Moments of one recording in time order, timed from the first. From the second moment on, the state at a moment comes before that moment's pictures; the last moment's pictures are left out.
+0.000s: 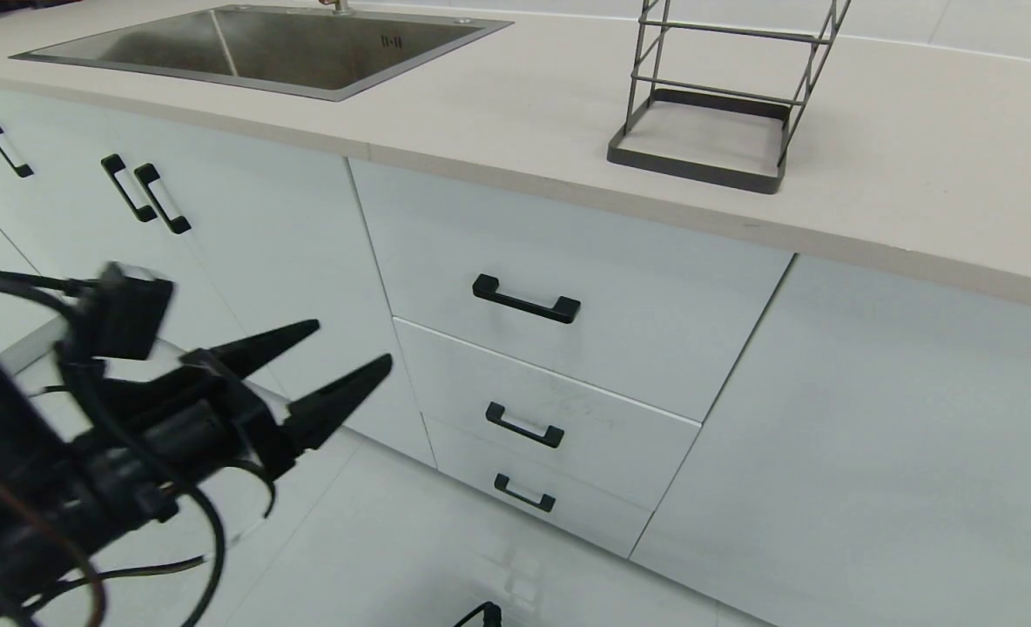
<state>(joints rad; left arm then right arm) -0.43 1.36 -0.29 -1.14 -0.24 -0.10 0.00 0.00 0.00 0.00 0.03 0.00</state>
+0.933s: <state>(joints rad) -0.13 0.32 -0.02 -0.42 -0.26 -0.11 0.00 0.00 0.00 0.00 0.03 0.00</state>
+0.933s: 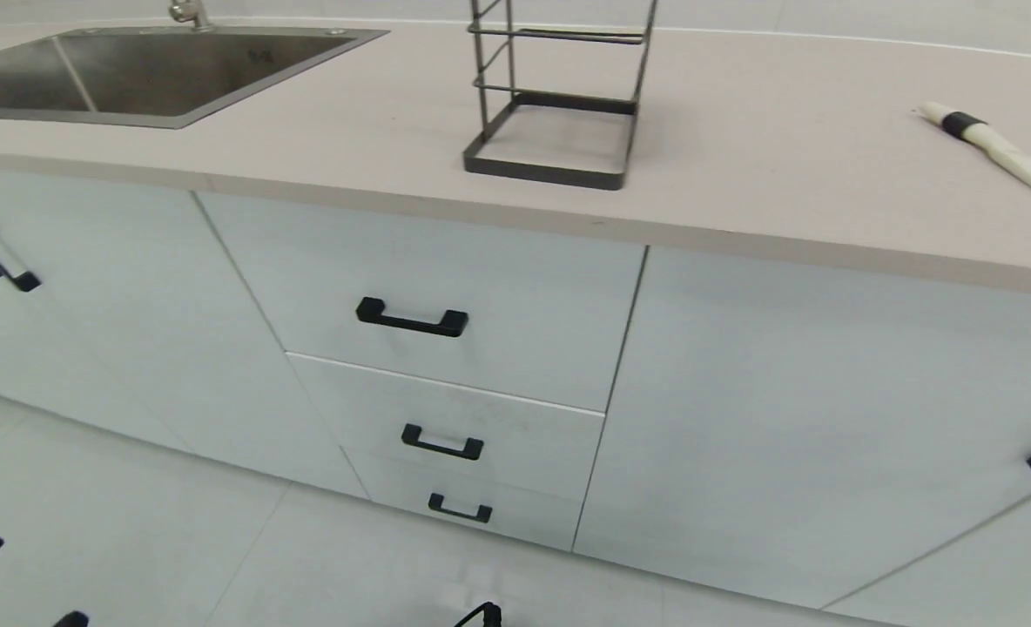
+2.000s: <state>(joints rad) 0.00 0.00 0.00 0.00 -0.08 0.00 0.00 0.00 0.00 0.00 0.03 0.00</state>
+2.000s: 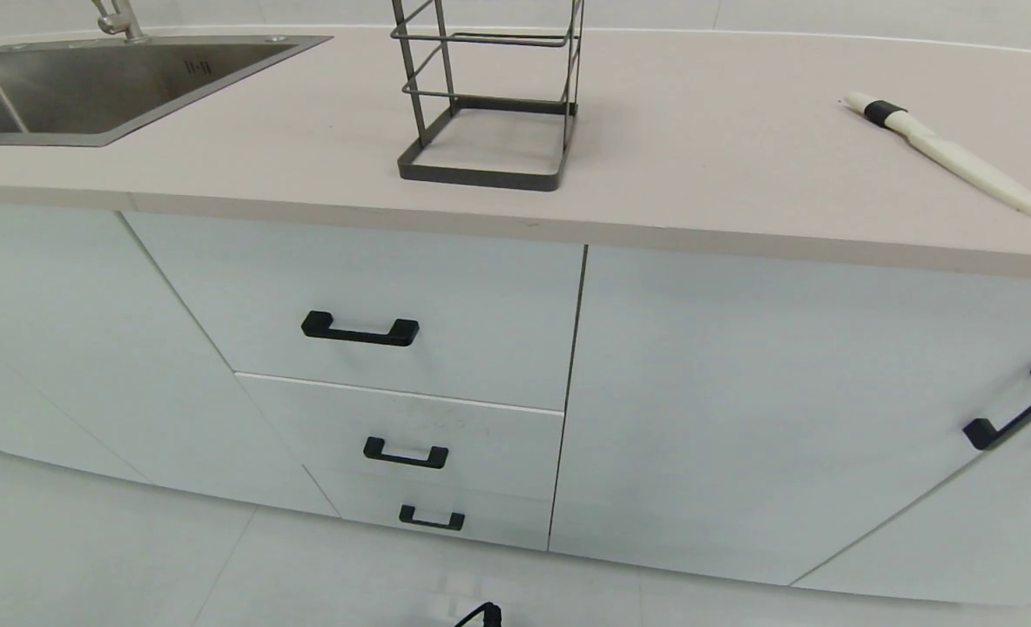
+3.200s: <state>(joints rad) 0.00 0.00 0.00 0.00 -0.07 0.00 0.00 0.00 0.00 0.00 0.03 0.00</state>
